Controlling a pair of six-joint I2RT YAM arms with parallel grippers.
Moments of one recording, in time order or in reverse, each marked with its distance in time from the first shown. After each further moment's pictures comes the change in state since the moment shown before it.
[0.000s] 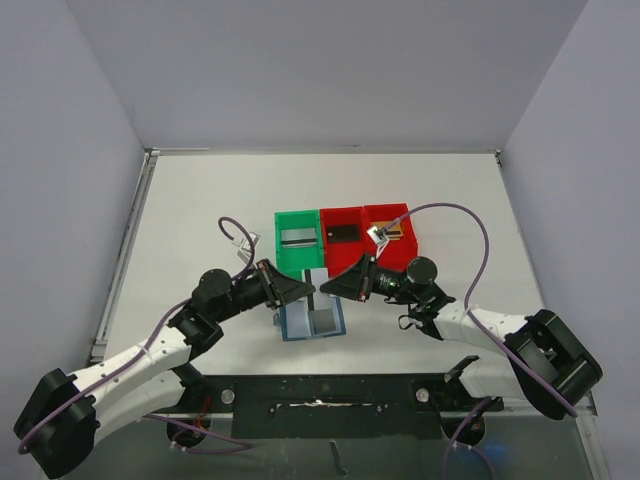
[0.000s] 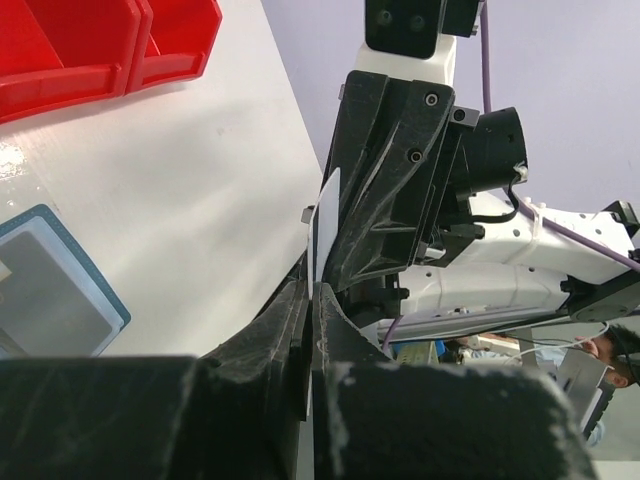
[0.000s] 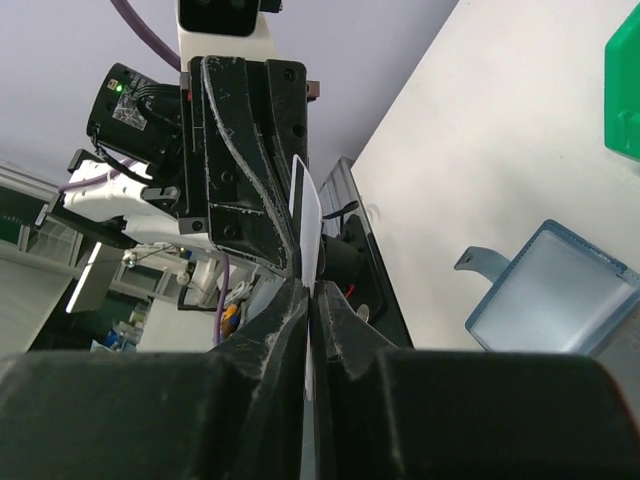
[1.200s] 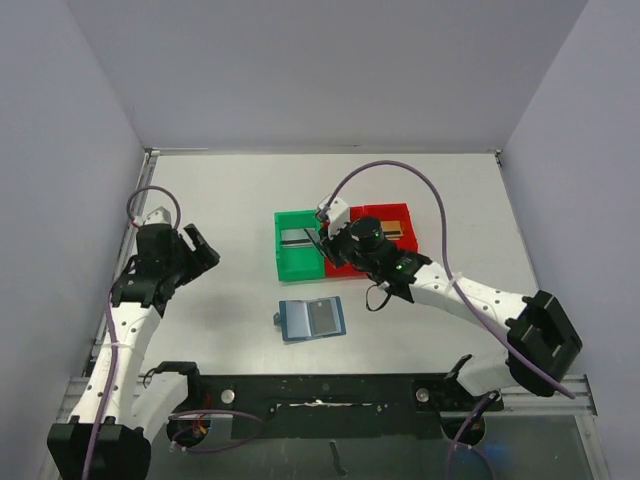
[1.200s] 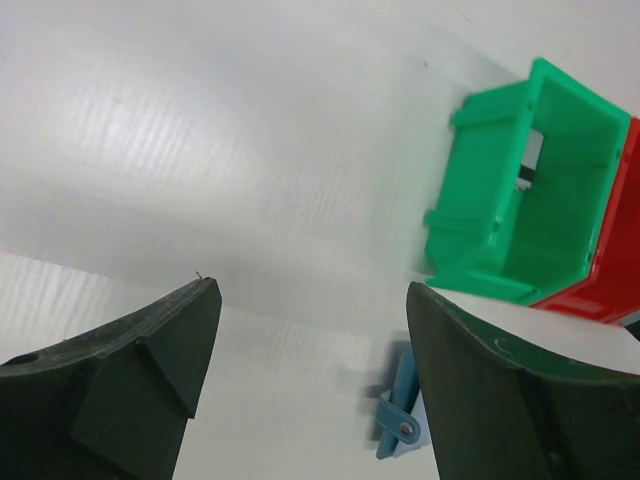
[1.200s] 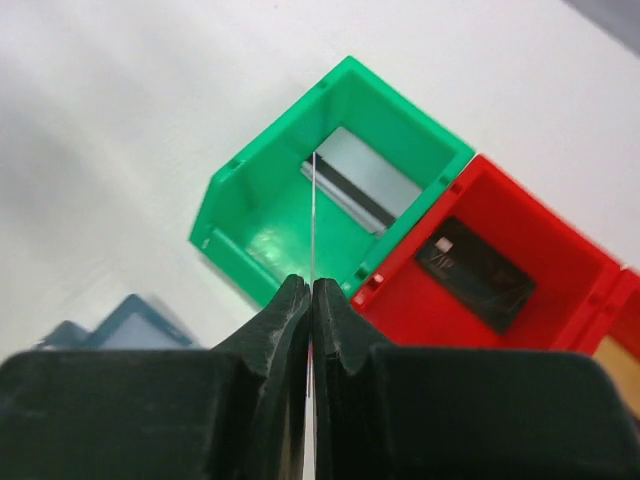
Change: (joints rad) left arm 0.597 0.004 0.447 -1.109 -0.371 0.525; right arm 0.158 0.084 0.511 -0.849 0.671 -1.057
